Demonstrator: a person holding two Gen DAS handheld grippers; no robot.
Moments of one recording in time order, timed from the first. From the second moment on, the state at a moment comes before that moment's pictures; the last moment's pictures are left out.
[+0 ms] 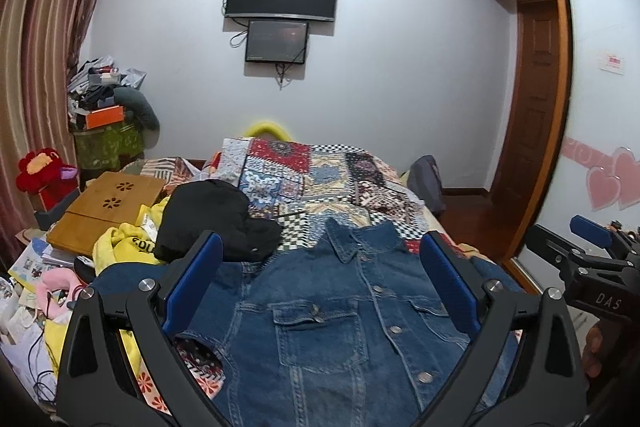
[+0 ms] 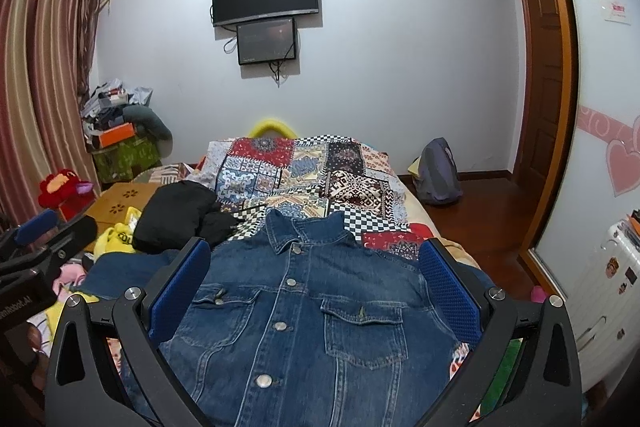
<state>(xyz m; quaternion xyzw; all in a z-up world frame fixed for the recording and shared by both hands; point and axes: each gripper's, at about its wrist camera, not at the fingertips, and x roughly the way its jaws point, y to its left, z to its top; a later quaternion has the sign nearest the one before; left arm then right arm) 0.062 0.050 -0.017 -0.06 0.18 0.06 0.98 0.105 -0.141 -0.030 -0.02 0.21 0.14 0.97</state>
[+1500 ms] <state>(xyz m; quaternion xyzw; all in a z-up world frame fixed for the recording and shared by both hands) 0.114 0.439 -0.291 -0.47 0.37 0.25 0.76 0.264 -0.088 -0.140 -0.11 0.41 0.14 0.90</state>
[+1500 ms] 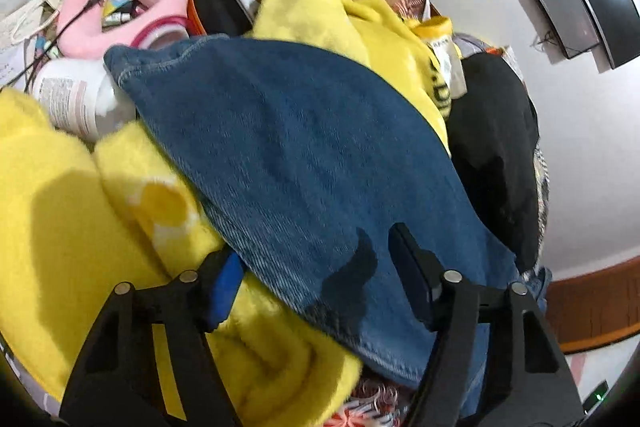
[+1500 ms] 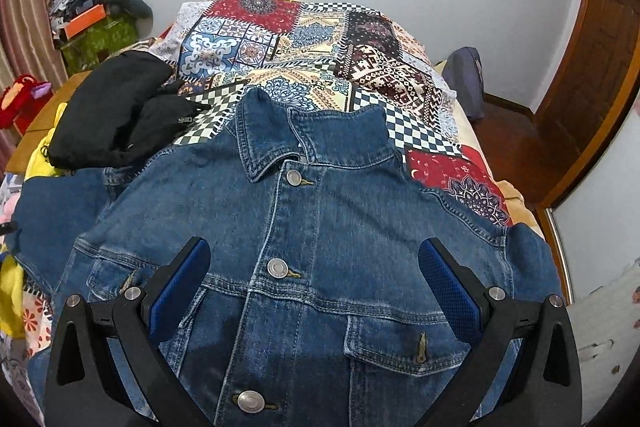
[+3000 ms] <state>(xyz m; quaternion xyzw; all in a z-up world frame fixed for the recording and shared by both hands) 0.305 -0.016 -0.176 -0.02 0.47 -0.13 0.87 0.248 -0.215 -0.112 -0.09 0.37 0.07 0.92</state>
